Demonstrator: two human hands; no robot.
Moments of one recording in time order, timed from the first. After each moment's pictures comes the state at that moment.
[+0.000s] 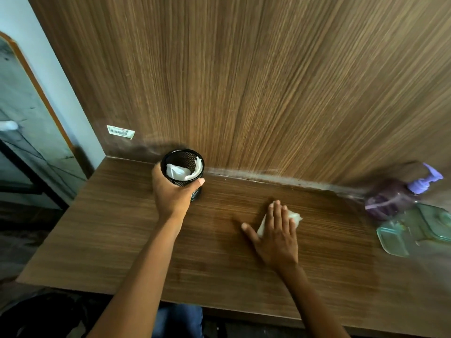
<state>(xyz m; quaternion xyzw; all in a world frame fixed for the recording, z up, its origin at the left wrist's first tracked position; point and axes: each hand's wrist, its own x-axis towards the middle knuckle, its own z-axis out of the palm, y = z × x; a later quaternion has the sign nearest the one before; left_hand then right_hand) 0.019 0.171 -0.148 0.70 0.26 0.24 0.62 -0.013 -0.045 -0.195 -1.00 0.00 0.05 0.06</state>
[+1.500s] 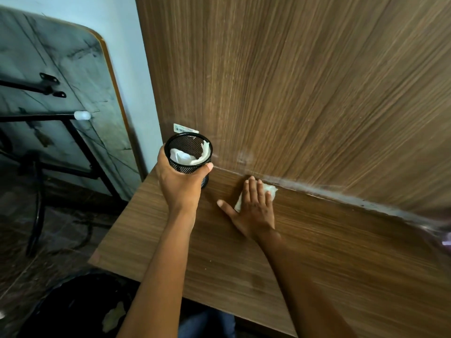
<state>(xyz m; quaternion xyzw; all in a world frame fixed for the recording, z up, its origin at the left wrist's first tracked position) 0.006 0.262 -0.131 0.65 0.31 0.32 0.62 0.036 0.117 -0.188 -0.98 -0.14 0.10 0.09</state>
